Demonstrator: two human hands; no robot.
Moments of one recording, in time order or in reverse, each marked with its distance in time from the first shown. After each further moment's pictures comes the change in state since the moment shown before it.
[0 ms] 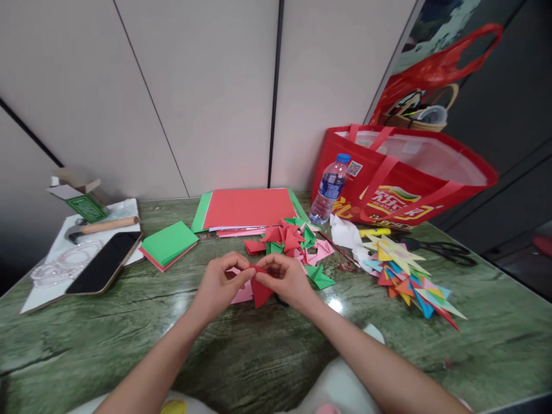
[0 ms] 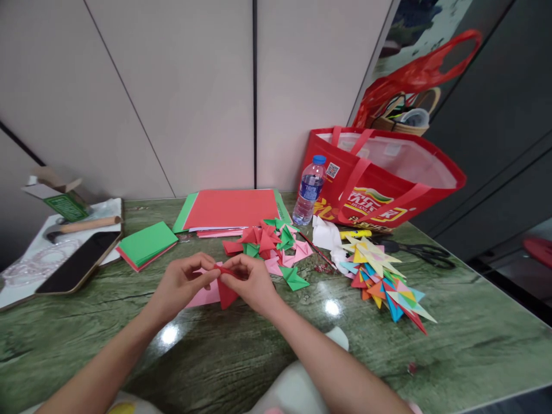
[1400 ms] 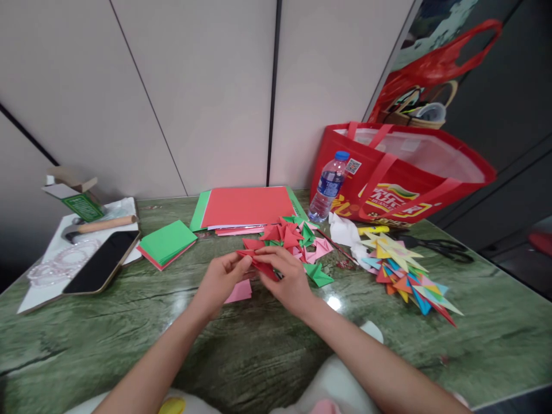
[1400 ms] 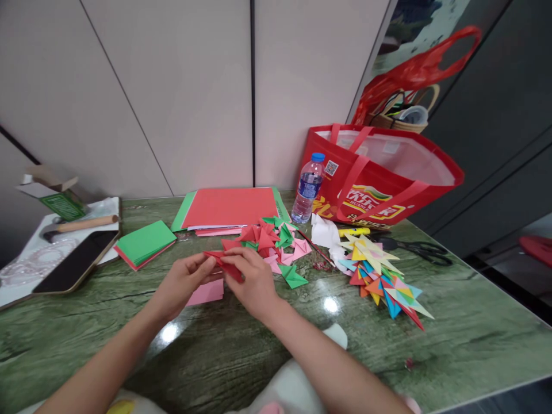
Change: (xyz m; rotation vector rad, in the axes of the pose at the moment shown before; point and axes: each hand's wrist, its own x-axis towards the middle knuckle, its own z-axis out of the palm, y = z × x) left_hand 0.003 -0.007 0.009 -0.472 -0.027 -0.240; right_hand -0.003 0.002 -0.010 -0.642 0.072 -0.485
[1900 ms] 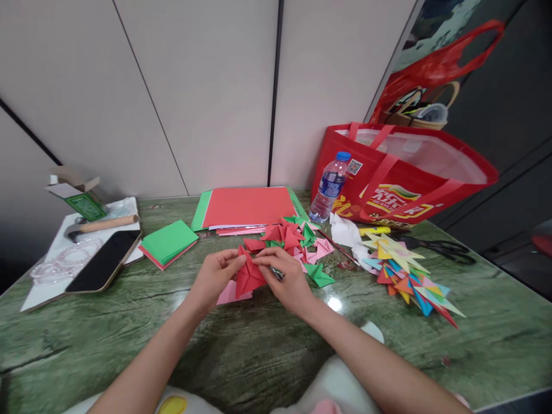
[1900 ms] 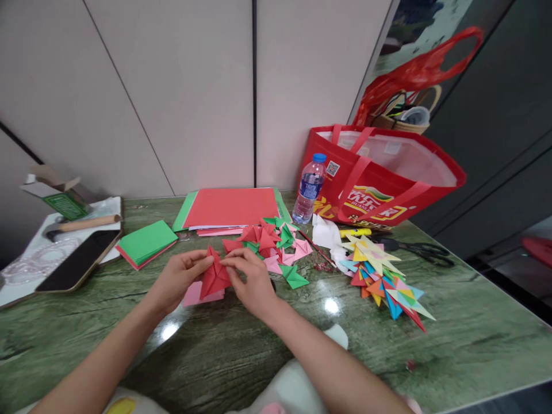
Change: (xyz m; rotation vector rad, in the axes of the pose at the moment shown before) left_hand 0.007 -0.001 -0.015 0.131 0.076 -0.018; right_hand 0.002 -0.004 0.003 0.131 -0.005 0.065
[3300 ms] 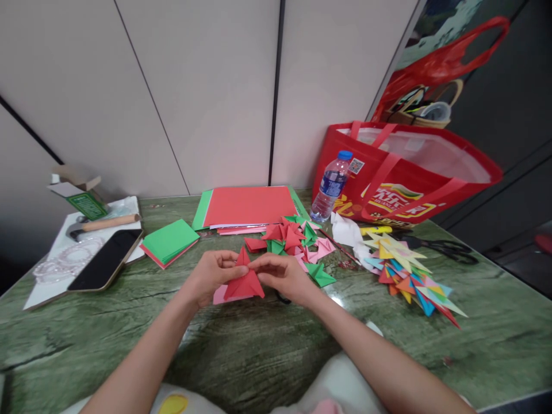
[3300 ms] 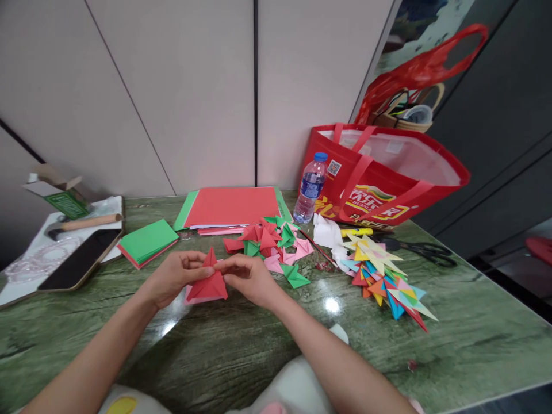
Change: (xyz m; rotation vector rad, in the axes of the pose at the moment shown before) left_hand -0.002 0.007 -0.012 -0.036 -0.077 -0.157; right_hand 0.004 0.006 -0.004 0.539 -0.264 0.285
